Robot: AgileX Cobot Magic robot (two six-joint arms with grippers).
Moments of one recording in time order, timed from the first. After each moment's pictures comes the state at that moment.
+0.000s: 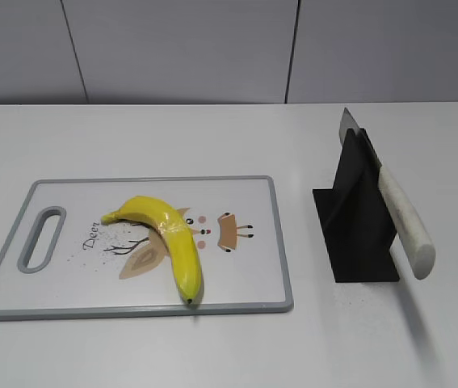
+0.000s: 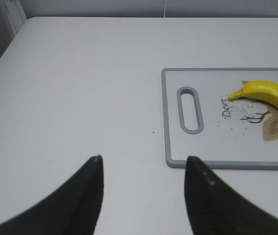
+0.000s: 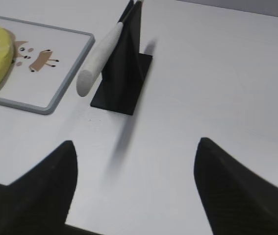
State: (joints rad) left arm 0.05 0.00 -0.49 -0.06 1.08 0.14; right arm 0.24 -0.01 -0.50 0.09 1.05 -0.03
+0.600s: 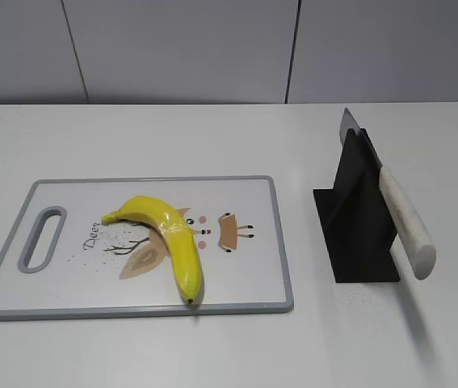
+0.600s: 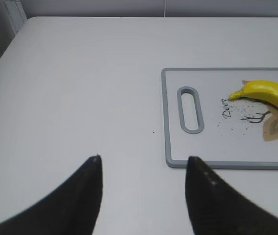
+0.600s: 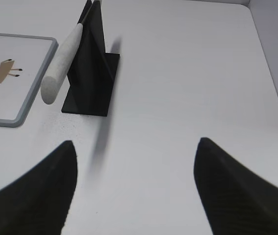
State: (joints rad) left arm 0.05 0.00 -0.49 -0.06 1.08 0.14; right arm 0.09 -0.01 -0.50 0.09 1.05 -0.03
